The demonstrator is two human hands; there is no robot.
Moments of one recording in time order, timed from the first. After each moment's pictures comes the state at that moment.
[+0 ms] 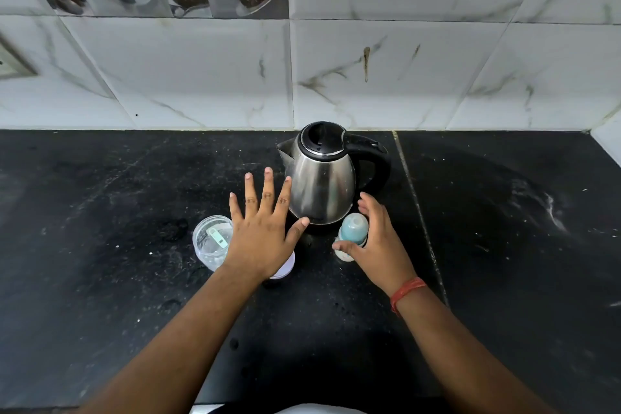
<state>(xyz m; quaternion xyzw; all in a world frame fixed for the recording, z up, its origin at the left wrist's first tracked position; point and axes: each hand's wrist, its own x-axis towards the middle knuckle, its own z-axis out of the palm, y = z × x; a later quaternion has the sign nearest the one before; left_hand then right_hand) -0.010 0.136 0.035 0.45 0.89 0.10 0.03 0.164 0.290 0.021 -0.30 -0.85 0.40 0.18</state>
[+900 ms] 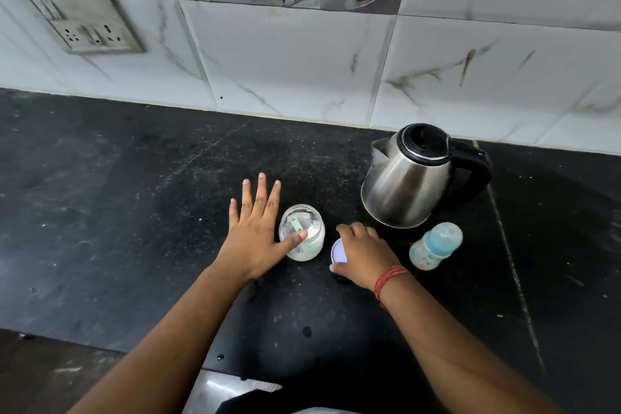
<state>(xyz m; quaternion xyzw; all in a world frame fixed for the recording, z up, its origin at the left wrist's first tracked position) -0.096 0.001 0.020 0.38 0.90 0.17 0.12 0.044 0.189 0.006 -0.21 -0.95 0.14 -0.16</state>
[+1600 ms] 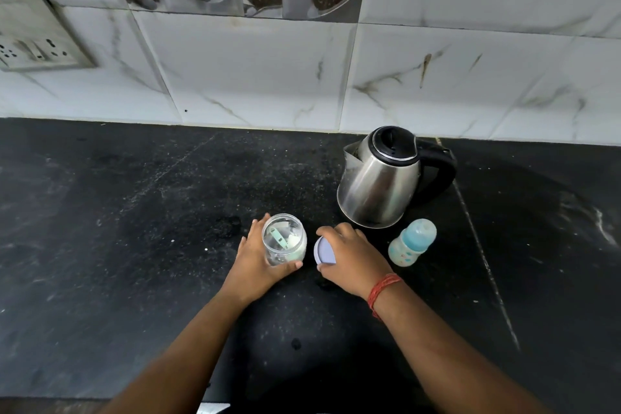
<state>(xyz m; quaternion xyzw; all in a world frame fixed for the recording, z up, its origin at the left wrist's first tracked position) -0.083 0.015 -0.028 0.30 0.81 0.43 0.26 0.058 0.184 0.025 -0.25 -0.94 0.22 -0.08</state>
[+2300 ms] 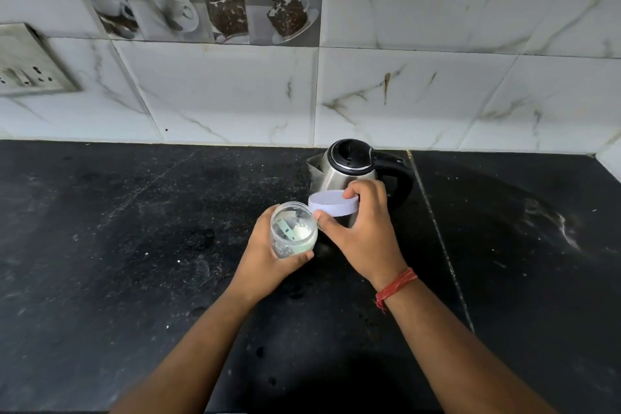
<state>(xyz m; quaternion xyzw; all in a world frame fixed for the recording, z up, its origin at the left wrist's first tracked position) -0.025 0.077 0.034 0.35 0.73 0.55 0.21 0.099 0.225 0.101 -0.25 -0.83 0.35 0.35</state>
